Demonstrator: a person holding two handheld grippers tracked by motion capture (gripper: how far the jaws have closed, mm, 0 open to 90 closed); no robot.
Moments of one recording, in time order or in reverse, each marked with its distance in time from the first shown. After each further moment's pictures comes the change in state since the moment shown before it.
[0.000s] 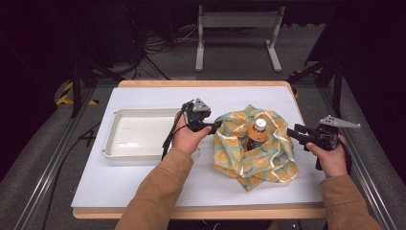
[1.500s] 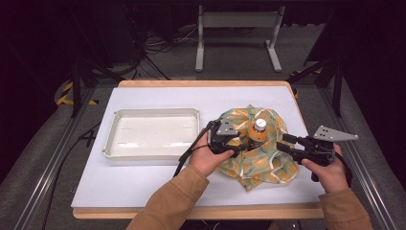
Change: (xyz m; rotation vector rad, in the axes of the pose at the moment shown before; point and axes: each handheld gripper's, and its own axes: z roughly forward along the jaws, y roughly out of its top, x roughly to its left) left arm -0.081 -0.005 0.009 0.023 -0.209 0.193; right arm 0.065 -0.002 -0.017 -0.012 0.192 -0.151
